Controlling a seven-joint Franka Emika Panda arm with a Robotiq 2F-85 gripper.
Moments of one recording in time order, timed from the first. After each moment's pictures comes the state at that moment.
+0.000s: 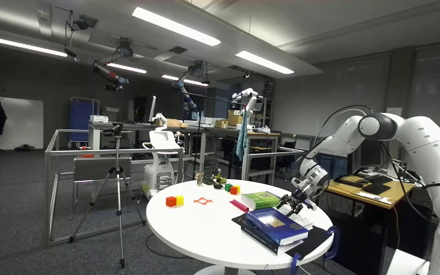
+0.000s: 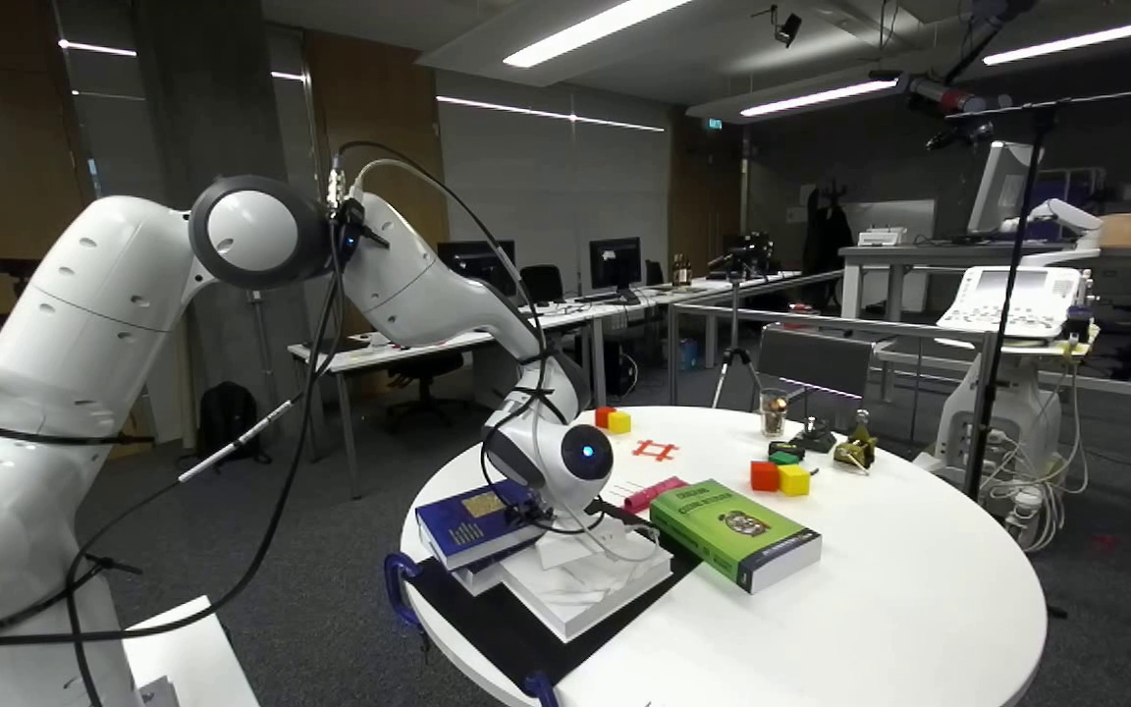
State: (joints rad) arm -0.22 0.57 -0.06 -1.99 1.27 2.25 -2.45
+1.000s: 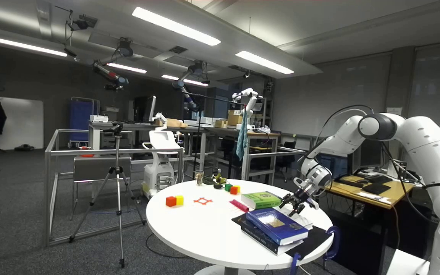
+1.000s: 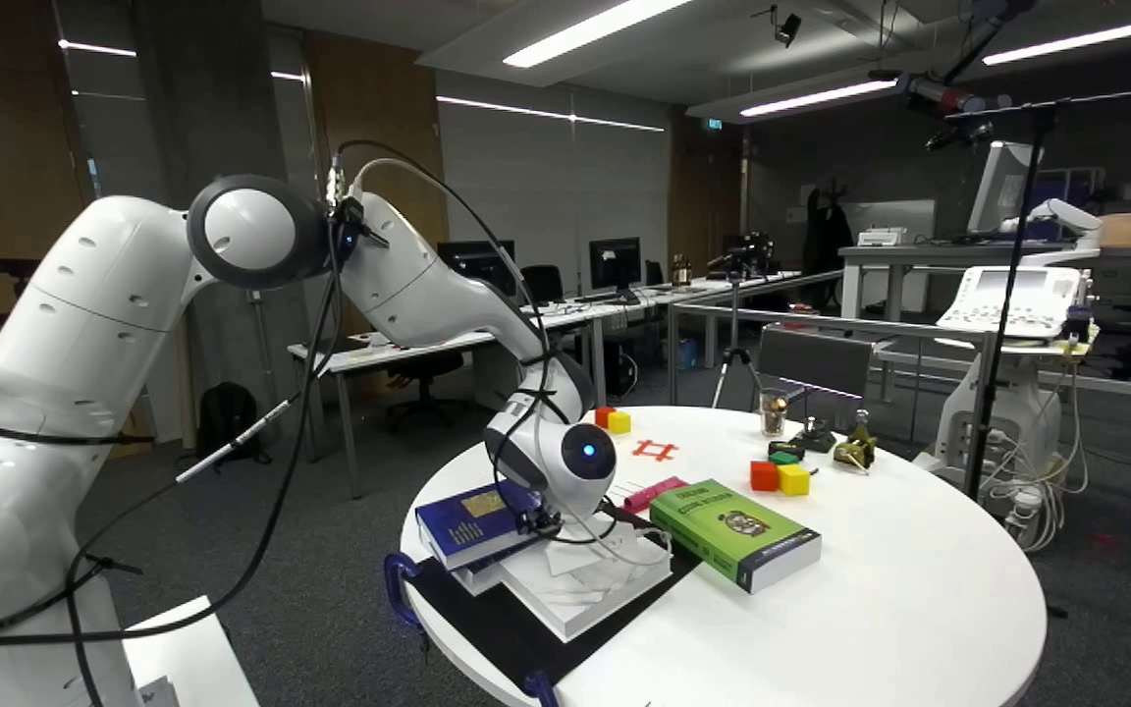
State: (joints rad) arm -0.22 0.57 -0.08 -1.99 1.27 2.30 -2.47
